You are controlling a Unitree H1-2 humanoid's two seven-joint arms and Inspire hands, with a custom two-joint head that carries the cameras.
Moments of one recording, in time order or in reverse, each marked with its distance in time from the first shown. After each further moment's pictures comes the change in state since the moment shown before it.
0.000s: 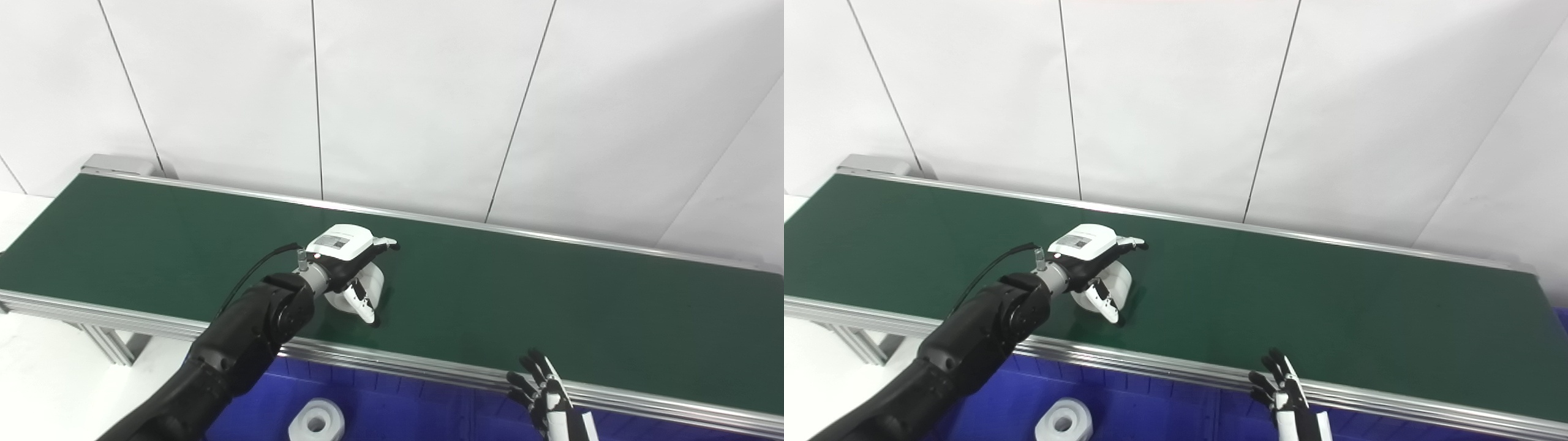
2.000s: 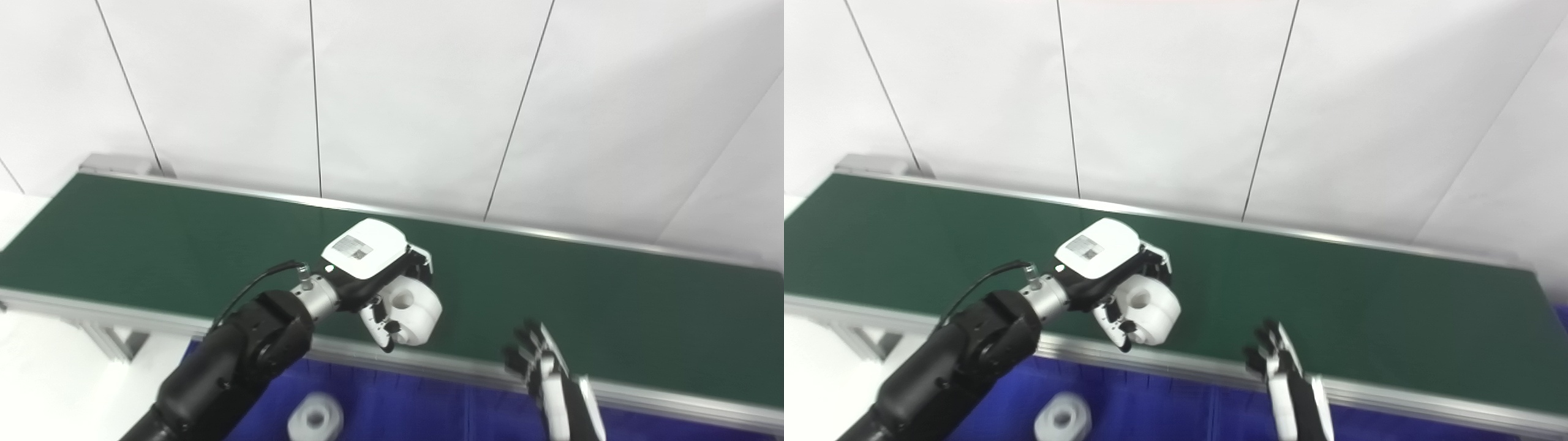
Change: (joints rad) left arm 0.260 0.083 -0.008 -0.657 -0.025 -0.018 -0.122; right arm -0.021 0.009 0.022 -0.254 -0.046 0.272 0.001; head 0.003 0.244
